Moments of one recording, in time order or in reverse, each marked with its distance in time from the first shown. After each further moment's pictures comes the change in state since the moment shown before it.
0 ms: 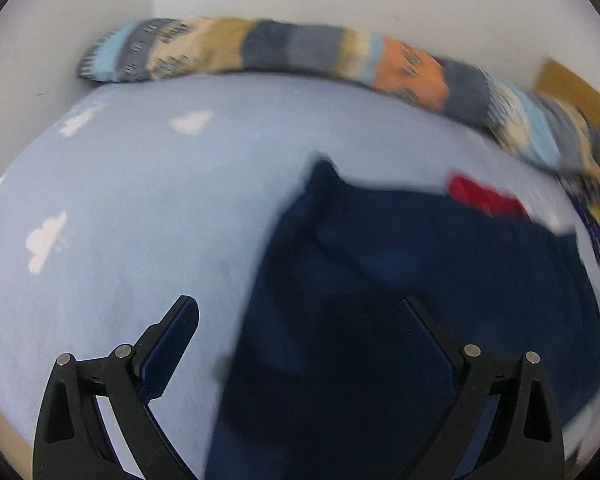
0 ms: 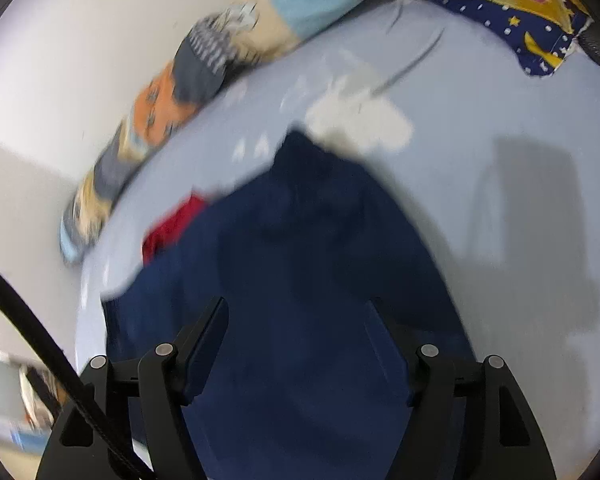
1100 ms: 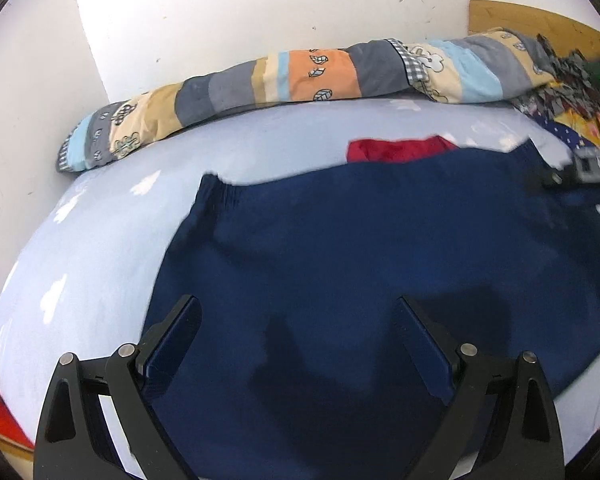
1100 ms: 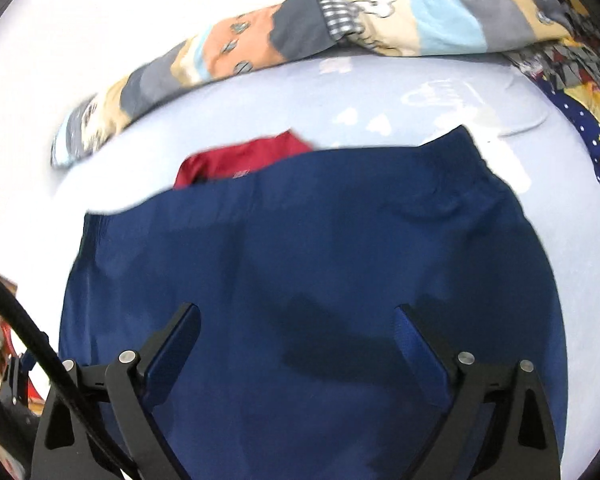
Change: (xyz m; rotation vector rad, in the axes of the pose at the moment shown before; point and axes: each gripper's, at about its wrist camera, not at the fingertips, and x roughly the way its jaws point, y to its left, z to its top) left arm -0.014 -0.125 -0.034 0.276 -0.158 0.100; right arm 0.054 0.105 -0.026 -0.327 -0.042 -0.118
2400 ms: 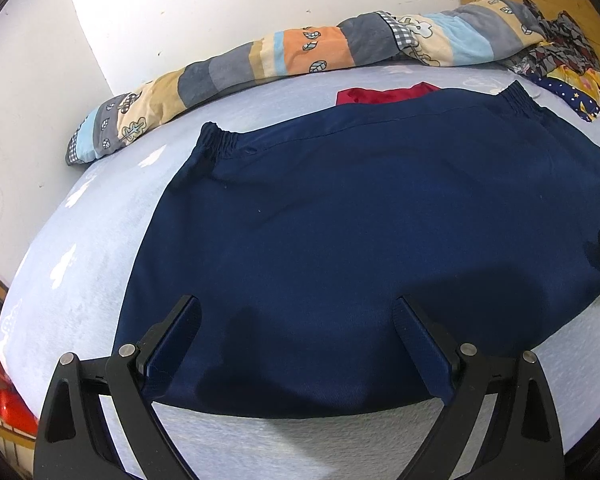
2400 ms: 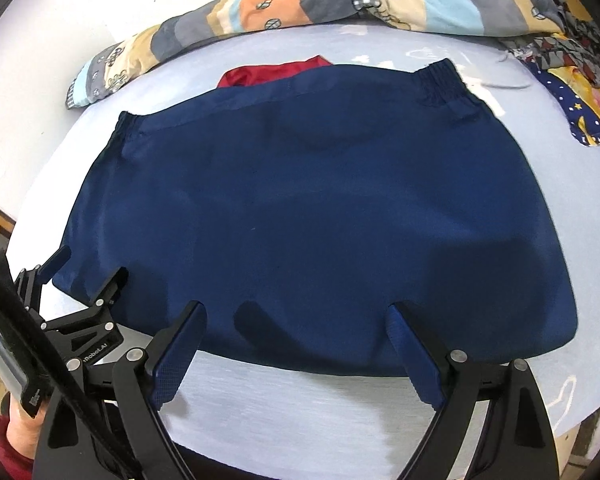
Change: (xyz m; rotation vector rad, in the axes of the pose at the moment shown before) left arm -0.017 -0.029 -0.070 0.056 0.033 0.062; right arm -0.047 0.027 -0.117 -0.131 0.097 -0.030
